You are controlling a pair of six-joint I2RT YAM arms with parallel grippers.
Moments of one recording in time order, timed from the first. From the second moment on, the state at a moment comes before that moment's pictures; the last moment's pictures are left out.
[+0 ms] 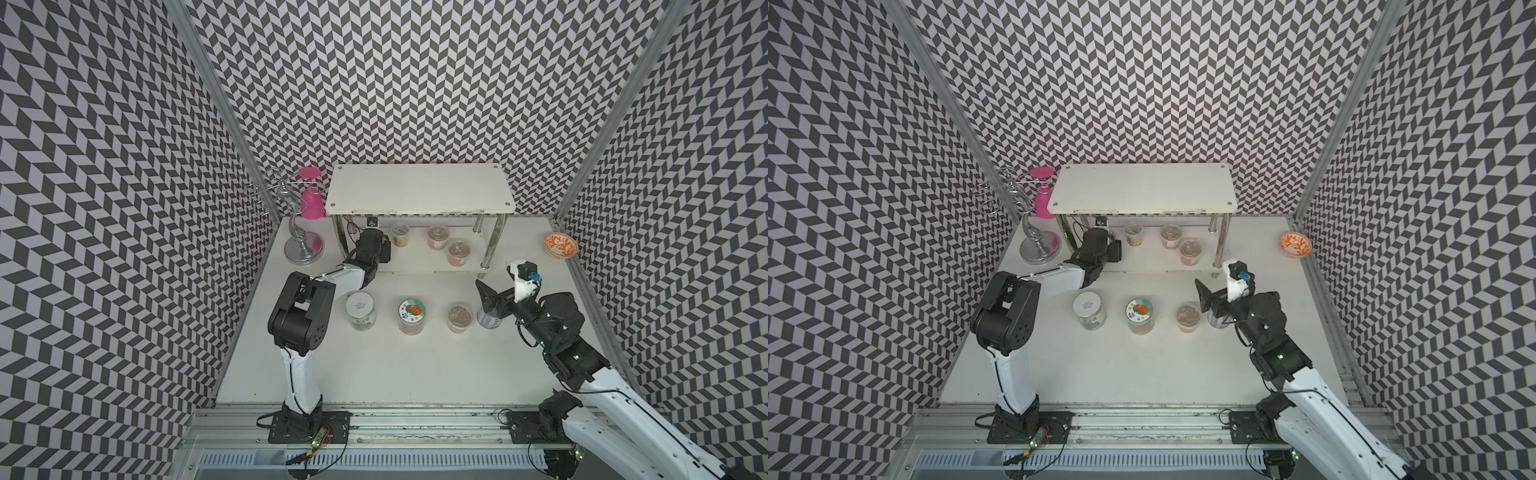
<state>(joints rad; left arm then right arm) -0.37 1.94 1.21 0.23 -0.28 -0.15 0.45 0.72 0.50 0.11 0.00 0.05</state>
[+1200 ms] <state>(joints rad) -0.72 1.29 0.67 0.25 -0.38 -0.24 0.45 0.72 0.46 0.17 -0.02 0.06</state>
